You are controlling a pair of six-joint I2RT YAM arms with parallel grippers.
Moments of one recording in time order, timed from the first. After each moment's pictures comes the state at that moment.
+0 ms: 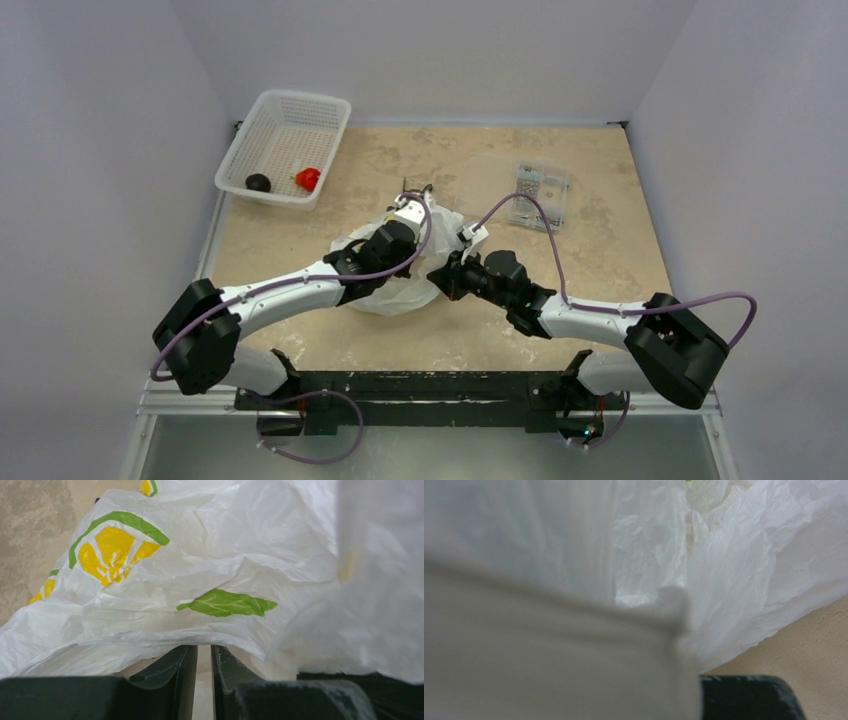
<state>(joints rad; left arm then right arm) -0.87 1.39 0.84 -0.13 -0.37 -0.27 0.84 1.30 0.44 0.58 -0.08 0.43</state>
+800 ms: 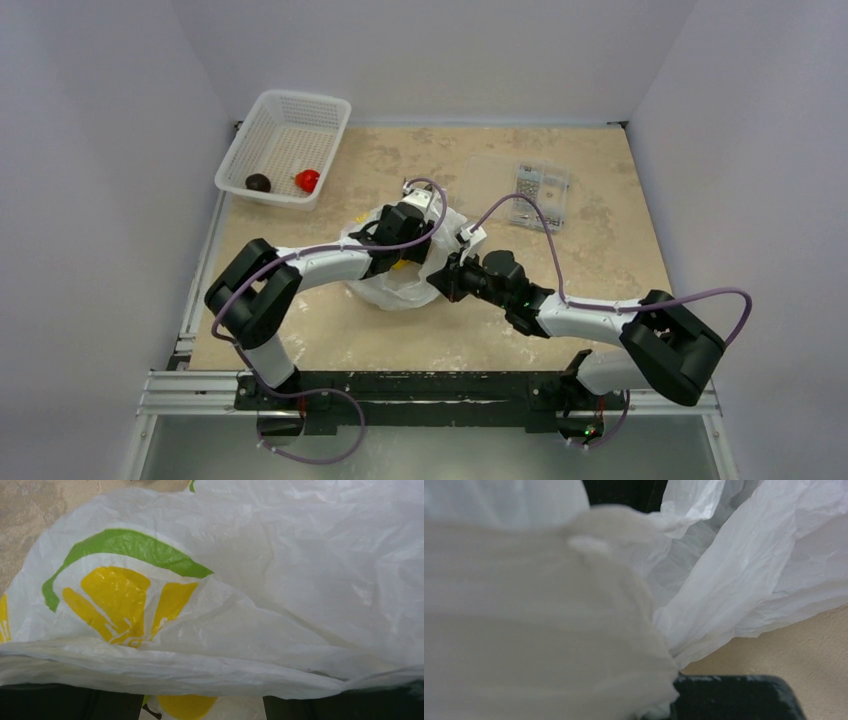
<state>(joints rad) -0.74 1.69 0.95 0.01 -0.34 -0.22 0.84 1.32 0.44 0.58 -0.10 0.43</state>
